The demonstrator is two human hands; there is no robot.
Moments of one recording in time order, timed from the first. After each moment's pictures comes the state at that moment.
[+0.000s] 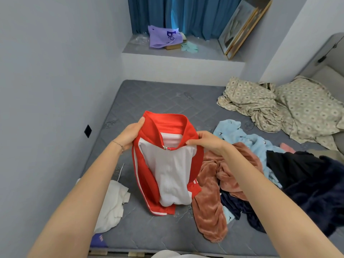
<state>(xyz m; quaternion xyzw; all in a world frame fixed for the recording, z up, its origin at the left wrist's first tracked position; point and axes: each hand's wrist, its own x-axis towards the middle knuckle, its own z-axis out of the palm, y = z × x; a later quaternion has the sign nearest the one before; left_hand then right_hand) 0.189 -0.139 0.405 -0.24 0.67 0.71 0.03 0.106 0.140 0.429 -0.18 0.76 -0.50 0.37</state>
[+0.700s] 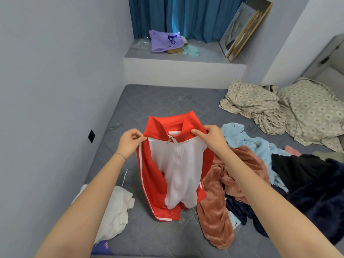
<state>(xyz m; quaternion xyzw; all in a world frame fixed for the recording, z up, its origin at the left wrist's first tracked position) 0.203 -0.162 0.393 -0.19 0.82 0.52 -0.12 0.094 0.121 0.432 -0.15 0.88 -0.44 0.06</state>
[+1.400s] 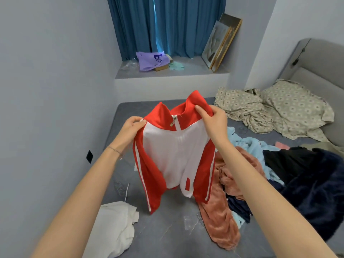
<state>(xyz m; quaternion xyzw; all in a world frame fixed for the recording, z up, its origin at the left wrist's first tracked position) 0.211 -0.133 0.509 -0.12 0.74 0.66 -0.09 0.139 0.124 0.527 -0.09 0.79 -0.59 -0.14</state>
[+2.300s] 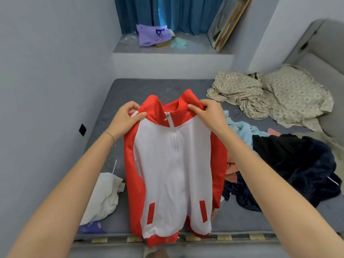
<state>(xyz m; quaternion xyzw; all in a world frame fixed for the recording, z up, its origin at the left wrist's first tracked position) 0.234 -0.070 0.472 -0.06 0.85 0.50 -0.13 0.130 0.205 0.485 -0.20 0.88 -0.42 -0.05</state>
